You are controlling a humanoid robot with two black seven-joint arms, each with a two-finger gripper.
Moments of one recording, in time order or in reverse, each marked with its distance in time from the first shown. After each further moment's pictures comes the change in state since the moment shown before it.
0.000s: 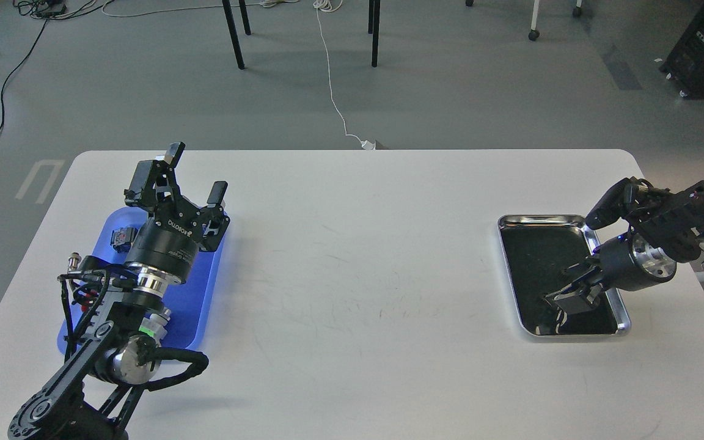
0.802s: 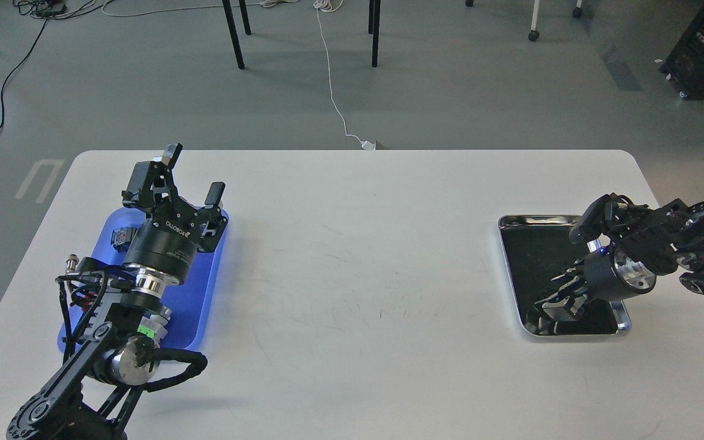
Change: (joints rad) left arm 0.006 0.002 -0.006 0.000 0.001 0.001 0.000; right arm -0.061 0.054 0.002 -0.050 0.006 -0.041 0.000
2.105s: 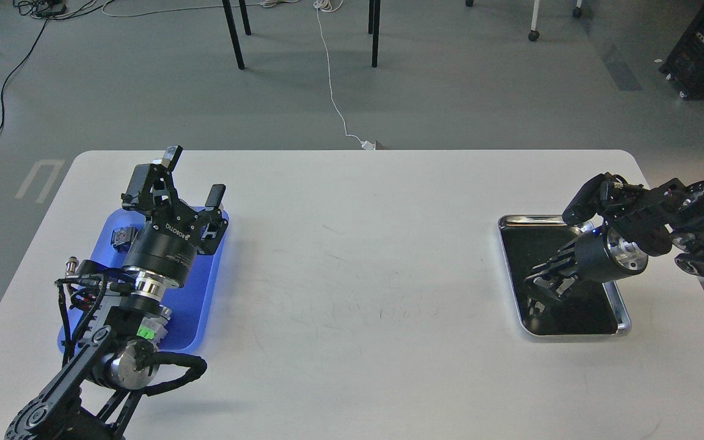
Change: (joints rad) left arm 0.016 0.004 0.001 -0.019 0.000 -0.002 0.000; right arm 0.144 -0.009 0.011 0.100 0.050 0.006 0.000
